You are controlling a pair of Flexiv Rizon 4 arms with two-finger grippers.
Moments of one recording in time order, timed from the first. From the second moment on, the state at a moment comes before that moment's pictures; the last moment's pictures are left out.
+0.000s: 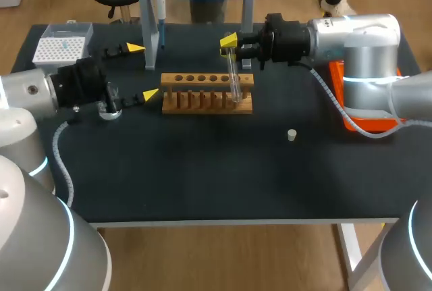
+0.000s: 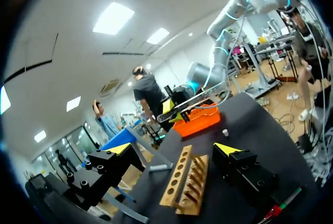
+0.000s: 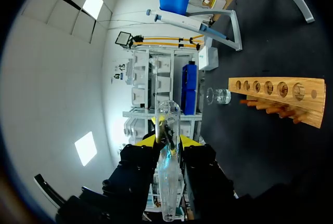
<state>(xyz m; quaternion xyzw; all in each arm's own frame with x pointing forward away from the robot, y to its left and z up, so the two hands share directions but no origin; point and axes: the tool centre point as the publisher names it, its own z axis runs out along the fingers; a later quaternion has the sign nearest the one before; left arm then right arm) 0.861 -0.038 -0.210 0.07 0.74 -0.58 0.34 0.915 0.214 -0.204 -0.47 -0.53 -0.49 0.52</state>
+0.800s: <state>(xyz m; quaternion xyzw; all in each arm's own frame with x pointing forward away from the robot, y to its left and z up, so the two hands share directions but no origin) 0.862 -0.078 -0.202 0.35 0.63 -0.44 0.53 0.915 0.214 -0.204 -0.47 -0.53 -0.49 0.52</state>
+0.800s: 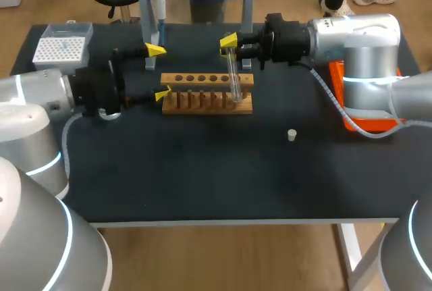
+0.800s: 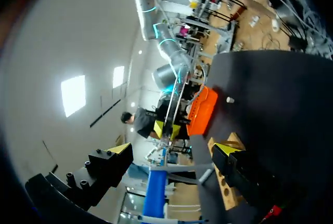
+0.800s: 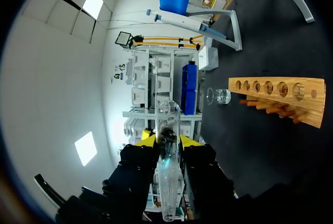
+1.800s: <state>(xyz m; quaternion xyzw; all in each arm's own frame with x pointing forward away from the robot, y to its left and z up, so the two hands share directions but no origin) 0.836 -0.153 -0.198 0.46 0.54 -0.46 0.54 0.915 0.213 -0.204 -0.47 -0.53 -0.49 0.52</state>
